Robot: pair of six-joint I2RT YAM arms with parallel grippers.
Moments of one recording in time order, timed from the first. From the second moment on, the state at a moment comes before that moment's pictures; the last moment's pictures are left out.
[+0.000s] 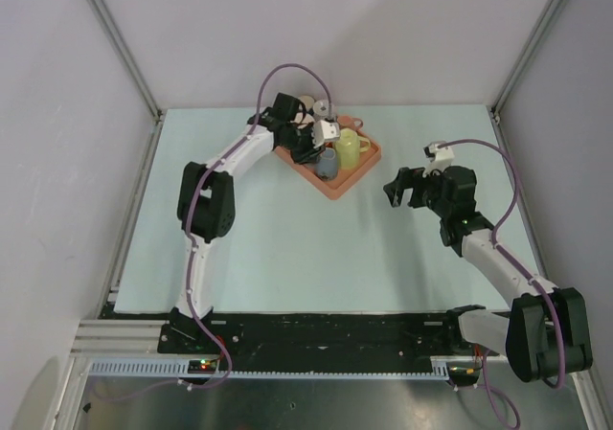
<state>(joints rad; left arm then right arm) -0.41 2.24 1.97 -0.64 0.56 0.90 0.19 1.16 0.63 0.18 -0.26 0.19</state>
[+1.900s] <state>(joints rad) -0.47 2.19 2.16 -0.76 0.56 0.01 0.31 1.42 0.76 0.50 -0.36 0.94</state>
